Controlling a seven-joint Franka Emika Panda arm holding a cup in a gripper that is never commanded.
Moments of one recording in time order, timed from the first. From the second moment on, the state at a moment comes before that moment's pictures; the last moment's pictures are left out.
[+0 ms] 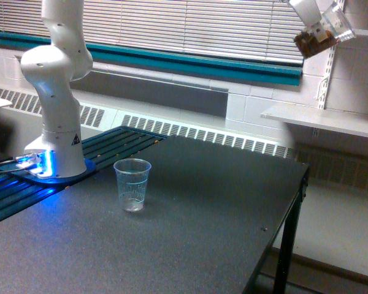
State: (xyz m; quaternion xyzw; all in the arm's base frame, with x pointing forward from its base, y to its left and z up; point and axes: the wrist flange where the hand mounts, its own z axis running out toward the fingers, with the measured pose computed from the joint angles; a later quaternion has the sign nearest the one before) arm 0.634 0.117 0.563 -0.90 0.28 -0.28 0.19
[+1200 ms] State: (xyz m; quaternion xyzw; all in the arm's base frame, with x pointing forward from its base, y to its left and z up) arm 0.555 0.085 0.518 -0.92 0.26 -0.28 0.12
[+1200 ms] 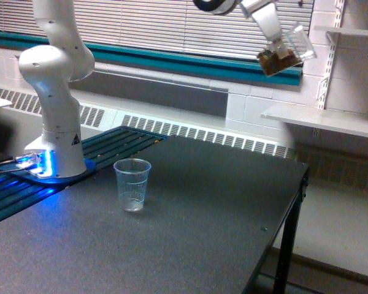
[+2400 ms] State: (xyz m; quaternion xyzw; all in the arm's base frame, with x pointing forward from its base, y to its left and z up) arm 0.401 0.007 0.483 -0.93 0.26 -0.25 0.04
